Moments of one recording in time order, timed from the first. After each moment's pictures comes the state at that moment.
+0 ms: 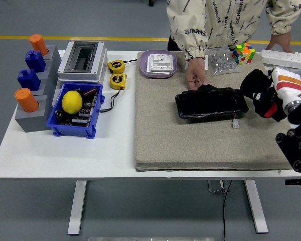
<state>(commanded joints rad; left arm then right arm) -0.05 0.24 -1.37 -0.22 1.17 0.05 0.22 0.64 -0.18 1.15 0.68 -2.18 -0.37 -0.05</state>
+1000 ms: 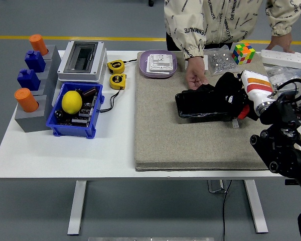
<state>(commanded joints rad) -0.06 0.24 -1.37 -0.22 1.16 0.05 0.22 0.67 -0.07 1.06 0.67 -2.17 -0.36 -0.06</state>
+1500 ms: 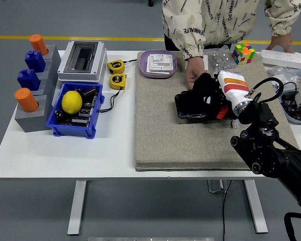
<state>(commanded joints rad) -0.07 0.24 -1.36 -0.22 1.16 0.05 0.22 0.70 0.00 0.95 0.69 -2.14 -0.36 -0.08</state>
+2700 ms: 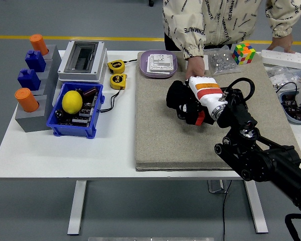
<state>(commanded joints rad) -0.06 0.25 -1.35 -0.22 1.16 0.05 0.22 0.73 0.00 0.74 0.76 -2.07 -0.35 -0.11</state>
